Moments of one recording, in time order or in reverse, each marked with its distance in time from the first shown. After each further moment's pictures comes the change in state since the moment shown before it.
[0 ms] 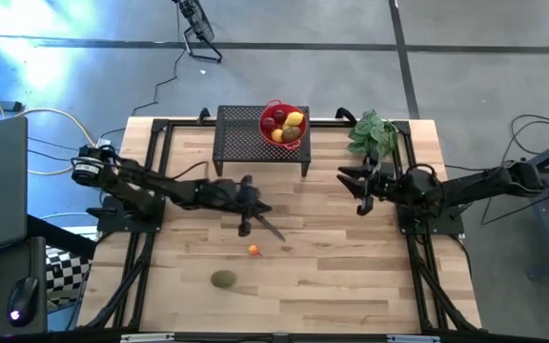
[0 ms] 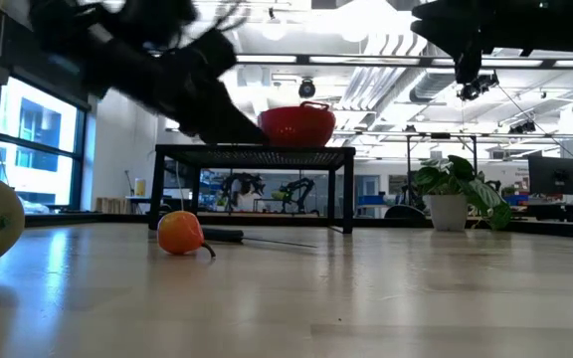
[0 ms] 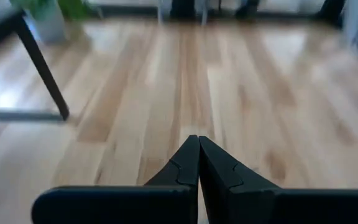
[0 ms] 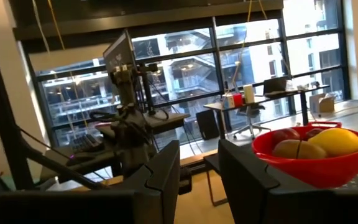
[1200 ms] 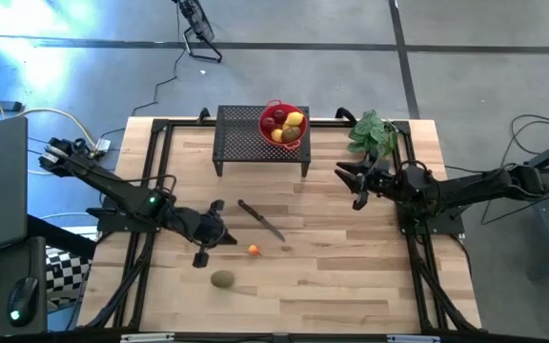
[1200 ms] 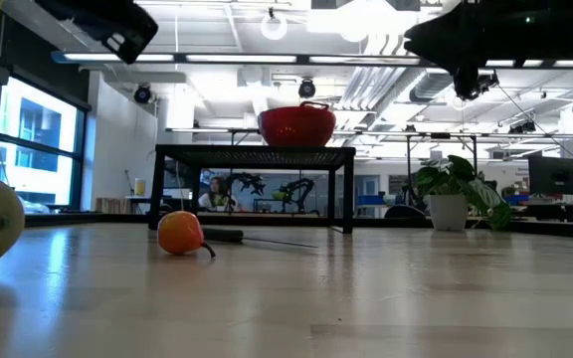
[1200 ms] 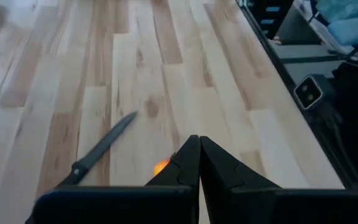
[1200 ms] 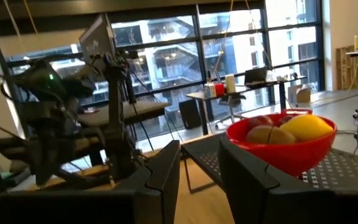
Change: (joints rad) left arm -0.408 -0.428 0.144 -0.770 -0.157 -0.183; right arm -0.076 0.013 0.001 -0.056 -0.007 0.006
